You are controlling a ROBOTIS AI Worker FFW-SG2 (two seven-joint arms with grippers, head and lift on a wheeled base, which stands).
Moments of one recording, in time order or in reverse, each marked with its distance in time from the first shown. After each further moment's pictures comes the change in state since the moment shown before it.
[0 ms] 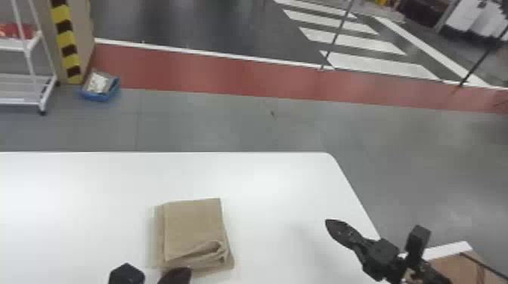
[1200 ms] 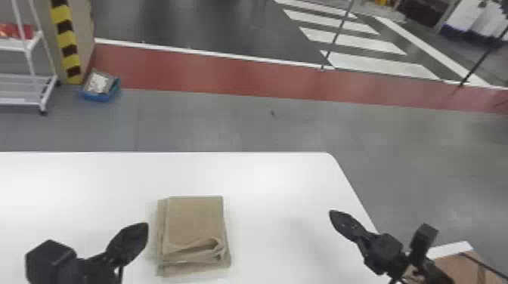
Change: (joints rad) left arm 0.153 0.091 0.178 -0.394 0.037 0.013 0.086; right arm -0.014 0.007 -0.006 0.004 -0.053 -0.049 -0.009
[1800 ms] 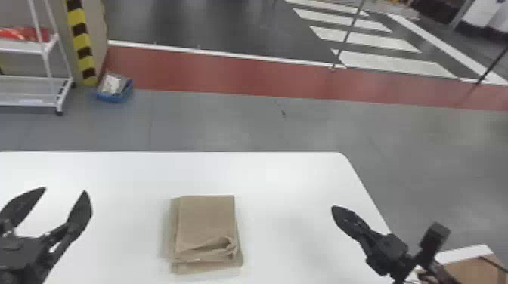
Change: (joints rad) left arm 0.059 -0.071 0.251 -0.052 -0.008 -0.138 0.133; right arm 0.066 0.171 -0.025 -0.317 -0.019 0.276 -0.014
